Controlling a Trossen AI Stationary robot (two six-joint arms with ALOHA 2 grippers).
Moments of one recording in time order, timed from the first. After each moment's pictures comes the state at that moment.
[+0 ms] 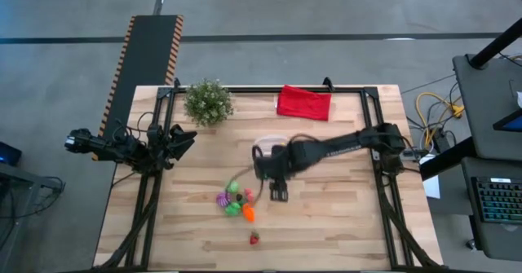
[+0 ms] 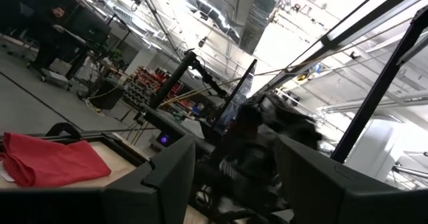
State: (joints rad) left arm -0.27 0.14 0.00 0.51 -0.50 -0.43; right arm 0.17 1.98 1.74 -1.03 0.03 0.24
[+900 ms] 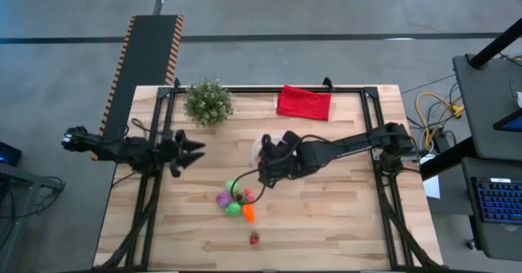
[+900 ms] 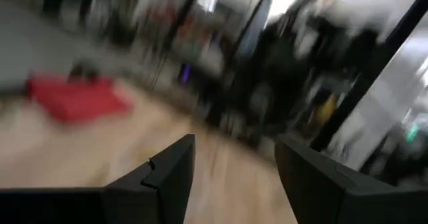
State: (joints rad) left arm -0.27 0.20 0.14 0.05 -0.41 -0.51; right arm 0.23 1.92 1.77 -1.02 0.54 0.63
